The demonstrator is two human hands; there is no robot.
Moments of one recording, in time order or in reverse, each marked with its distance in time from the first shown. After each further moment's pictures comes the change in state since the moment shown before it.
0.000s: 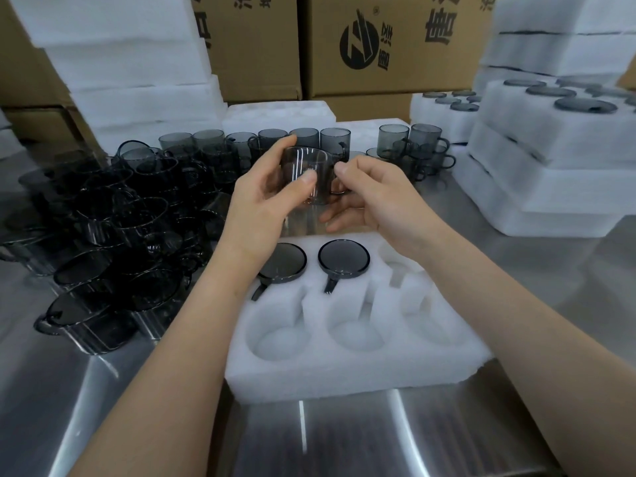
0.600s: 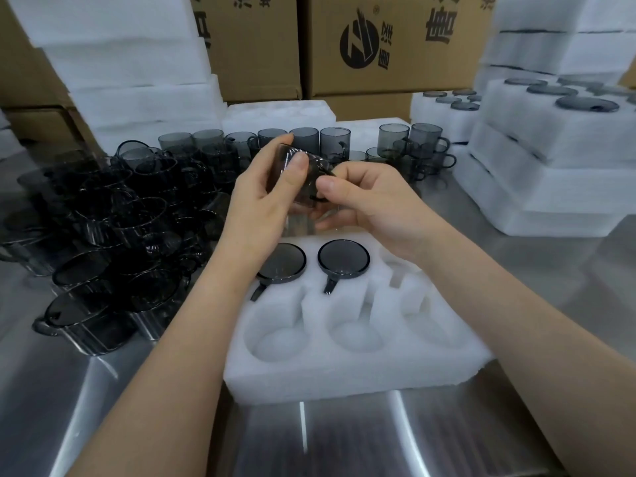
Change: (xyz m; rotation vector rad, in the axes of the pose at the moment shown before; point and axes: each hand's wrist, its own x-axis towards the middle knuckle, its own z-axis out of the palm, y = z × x) left_hand 0.006 -0.004 0.001 0.009 0.015 0.061; right_hand -0.003 0.000 0.002 0.068 -0.169 -0.063
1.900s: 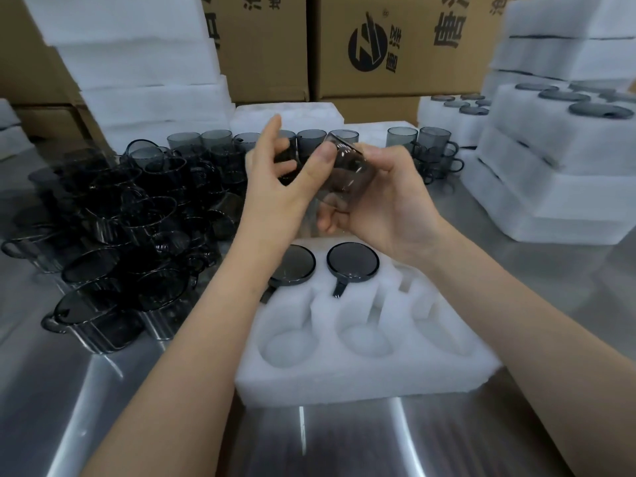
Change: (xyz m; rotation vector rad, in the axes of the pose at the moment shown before) left_hand -0.002 0.018 0.011 0.051 0.100 -0.103; right_hand 0.002 -0.013 0.013 0.325 -0.108 0.046
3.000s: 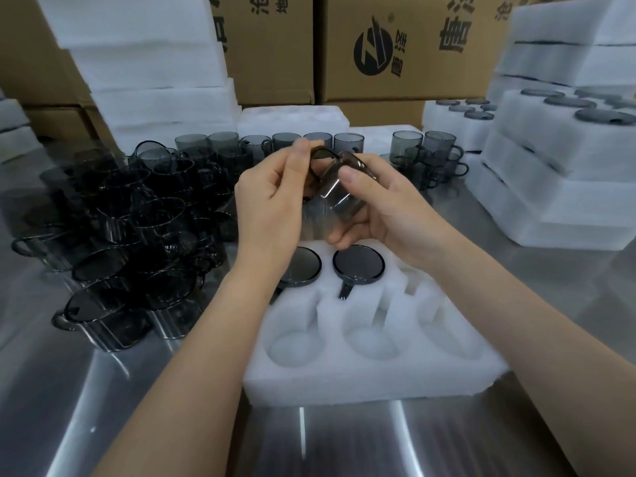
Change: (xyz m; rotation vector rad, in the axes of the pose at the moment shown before) left_hand -0.005 -0.005 -0.002 -0.036 0.146 0.243; right_hand -0.003 0.005 -0.007 -0.276 0.186 0.031
